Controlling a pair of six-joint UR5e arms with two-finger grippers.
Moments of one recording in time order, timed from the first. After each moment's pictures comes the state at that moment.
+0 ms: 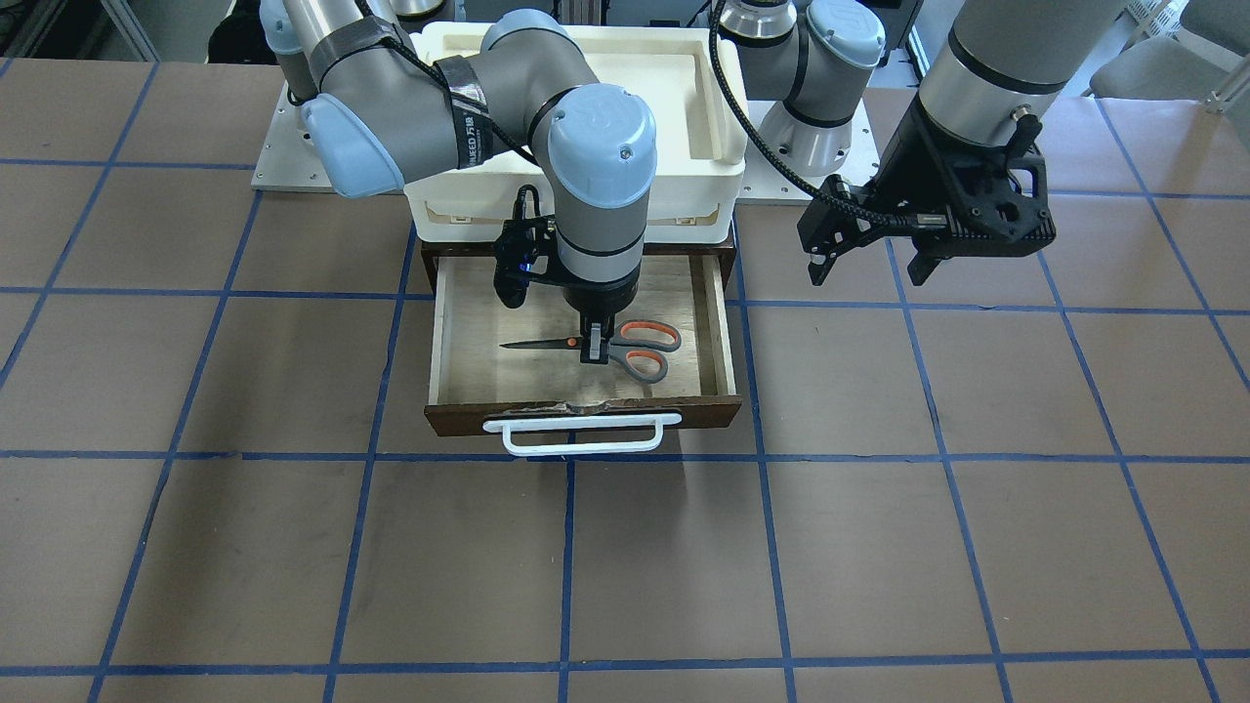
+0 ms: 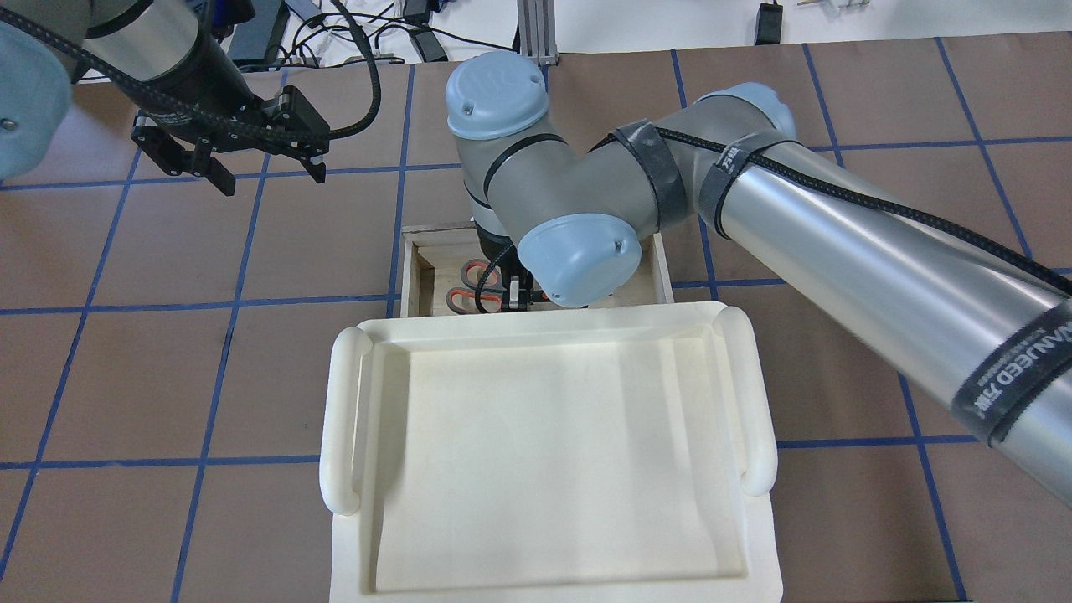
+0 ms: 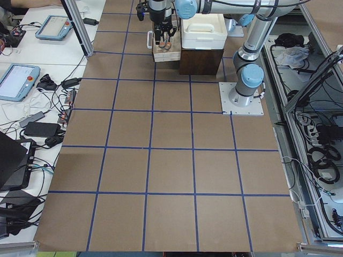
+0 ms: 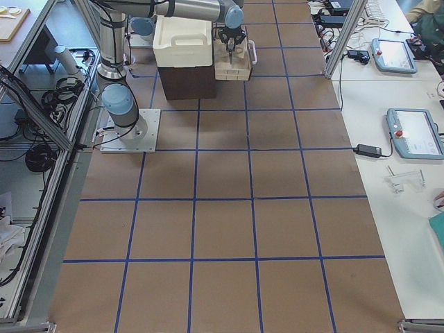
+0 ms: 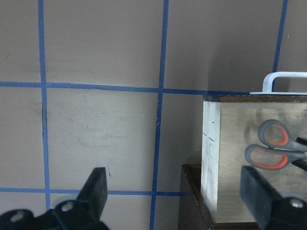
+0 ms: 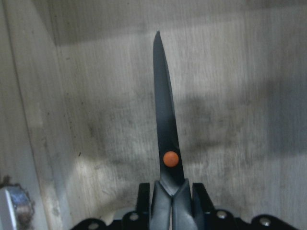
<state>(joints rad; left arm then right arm) -1.52 -1.59 -1.54 -1.54 1.51 -0.02 2.04 -1.22 1.58 -1.89 -1.54 2.12</state>
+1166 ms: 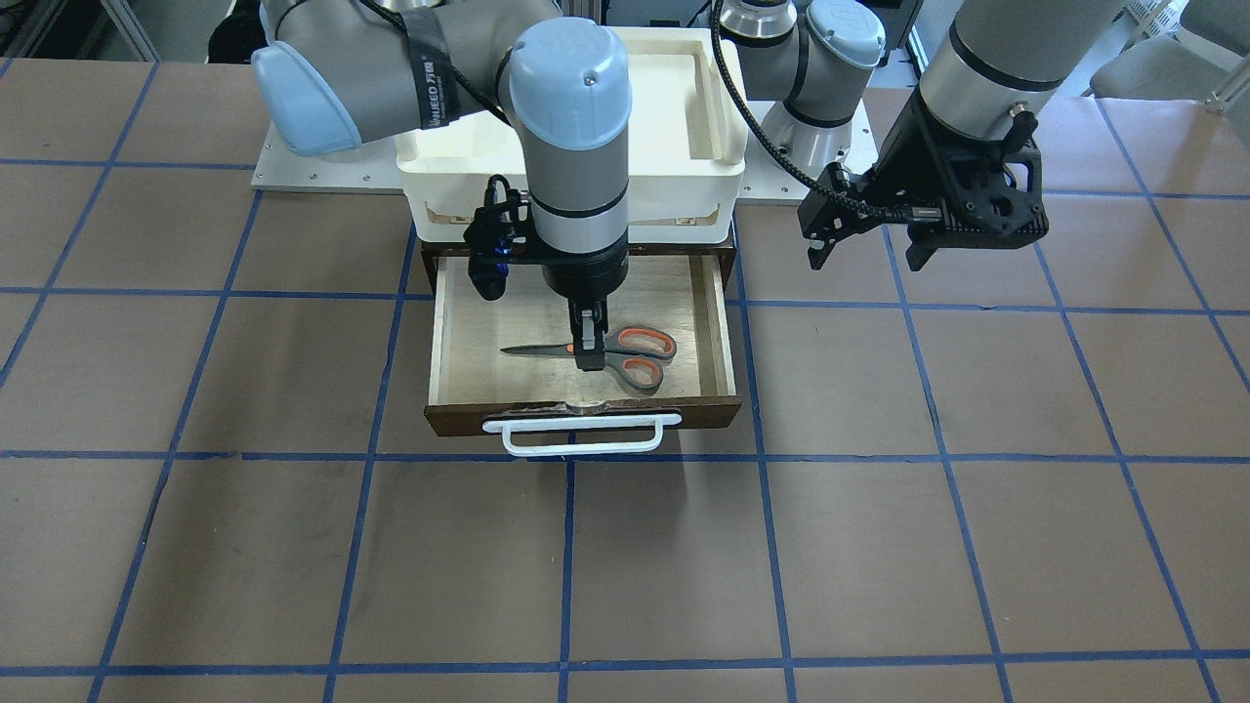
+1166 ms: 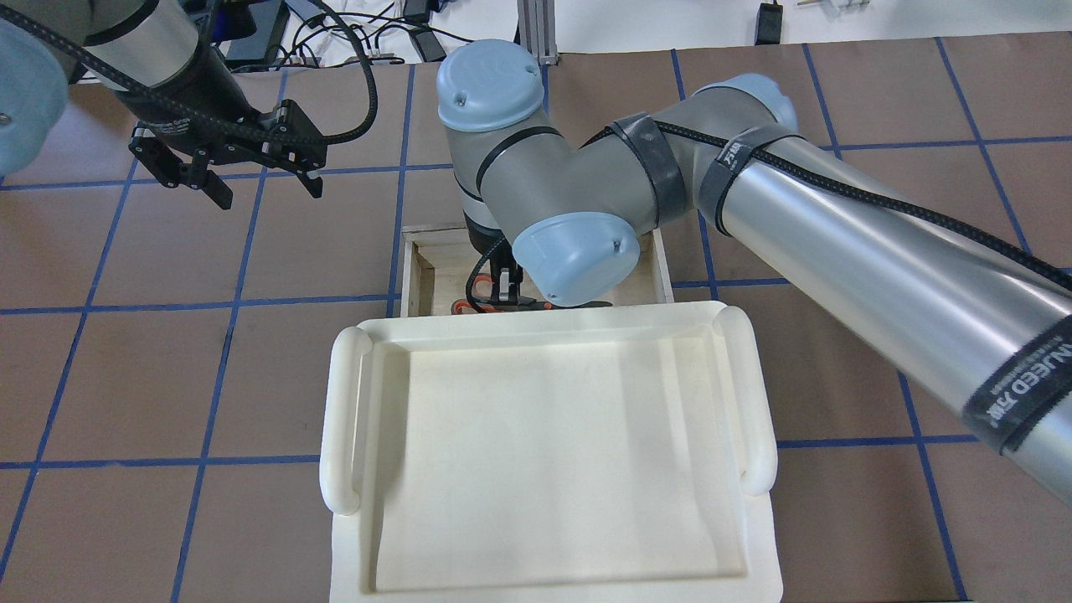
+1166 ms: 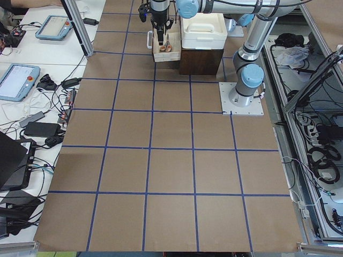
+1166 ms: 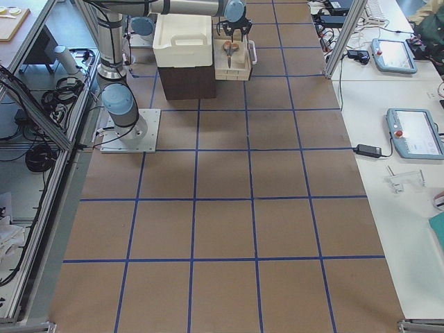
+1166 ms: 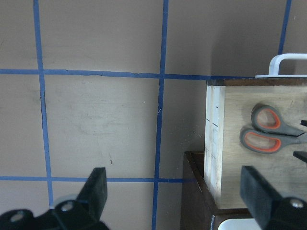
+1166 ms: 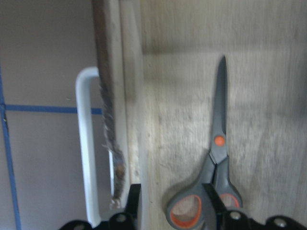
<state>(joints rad) -1.51 -1.58 -1.54 -1.60 1.51 0.00 1.97 -1.29 1.53 -1.91 -1.54 1.92</state>
